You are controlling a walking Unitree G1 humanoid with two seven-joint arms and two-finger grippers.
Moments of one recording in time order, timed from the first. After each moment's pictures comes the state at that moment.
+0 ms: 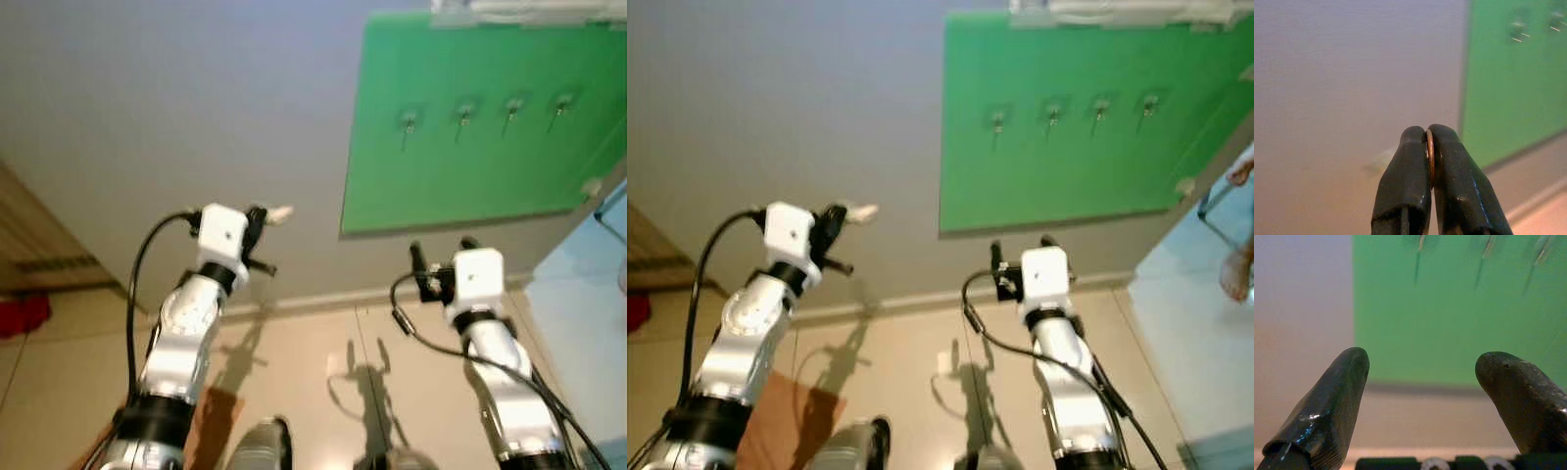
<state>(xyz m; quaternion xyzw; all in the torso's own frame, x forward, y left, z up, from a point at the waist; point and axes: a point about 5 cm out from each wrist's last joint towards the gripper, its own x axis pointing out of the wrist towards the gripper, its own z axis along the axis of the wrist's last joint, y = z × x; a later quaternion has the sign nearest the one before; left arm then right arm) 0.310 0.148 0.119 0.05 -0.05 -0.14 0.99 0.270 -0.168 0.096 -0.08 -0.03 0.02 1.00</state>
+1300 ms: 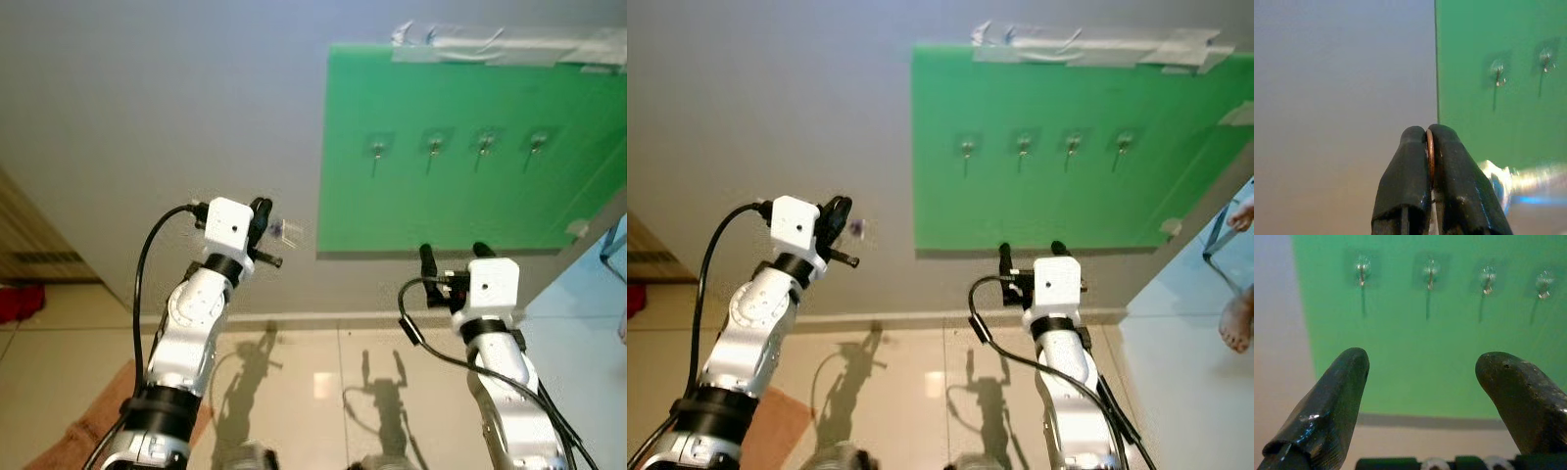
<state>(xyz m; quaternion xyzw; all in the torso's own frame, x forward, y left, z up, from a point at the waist) 0.315 0.139 0.127 0.07 -0.07 -0.16 0.98 0.259 -0.162 0.091 -0.05 -0.03 0.01 1.00</state>
